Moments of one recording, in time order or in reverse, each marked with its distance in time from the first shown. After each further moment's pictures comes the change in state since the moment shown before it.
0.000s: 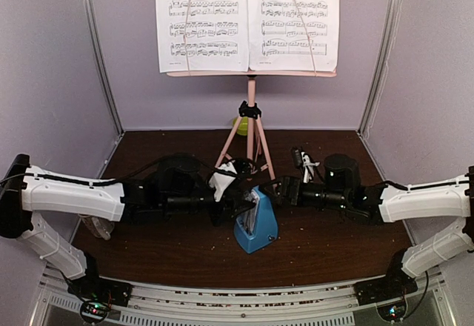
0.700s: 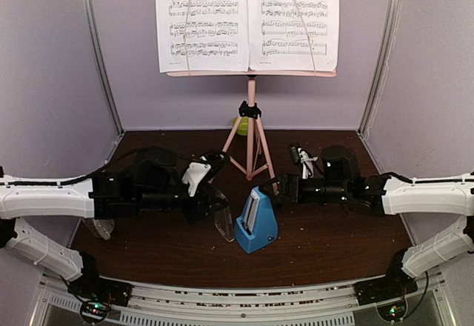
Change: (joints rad) left arm 0.045 -0.209 -0.039 -0.284 -0.049 -0.135; right arm -0.021 -0.031 0.090 -0.179 -0.028 -0.077
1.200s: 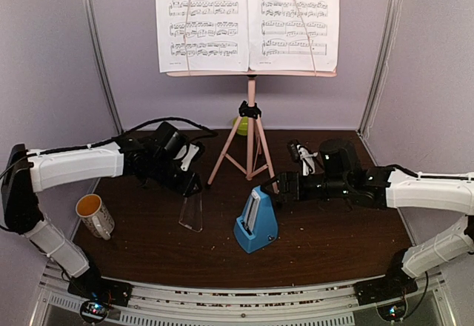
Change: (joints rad) left arm 0.323 0.272 0.266 -0.455 -0.007 -0.157; right arm -0.002 -0.014 0.091 -0.189 0.019 -0.061
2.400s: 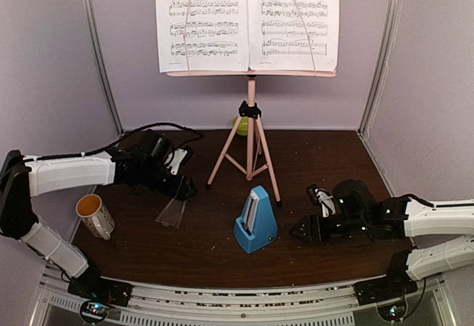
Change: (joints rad) left arm 0.106 -0.052 -0.161 0.157 0.153 0.000; right arm 0.077 -0.242 -0.320 -0.163 0.050 0.101
